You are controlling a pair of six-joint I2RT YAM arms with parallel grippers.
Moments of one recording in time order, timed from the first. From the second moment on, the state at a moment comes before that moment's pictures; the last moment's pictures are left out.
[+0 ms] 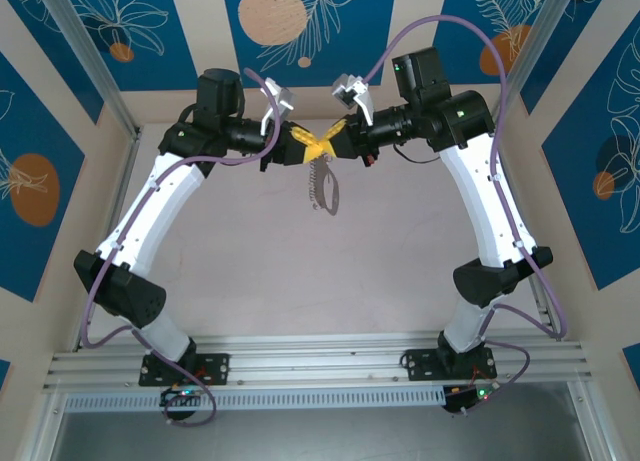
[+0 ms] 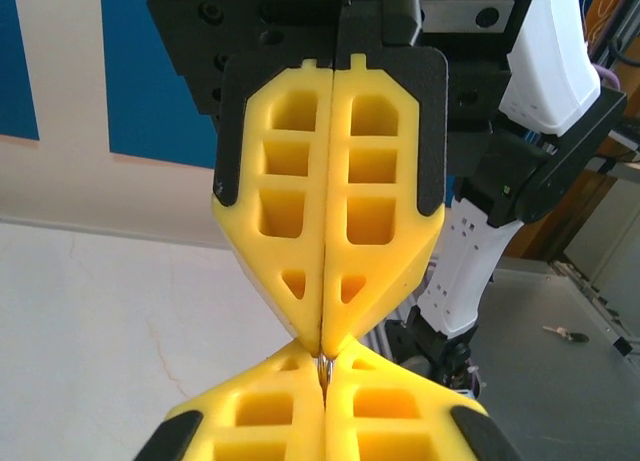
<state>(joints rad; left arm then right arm) -0.44 1.65 1.85 -0.62 1.24 0.18 0.45 1.76 2.33 -1.28 -0.90 -0.35</state>
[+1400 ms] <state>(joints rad) -0.53 1.52 1.54 0.17 0.93 -0.35 0.48 1.25 1.28 -0.13 -0.69 0.23</state>
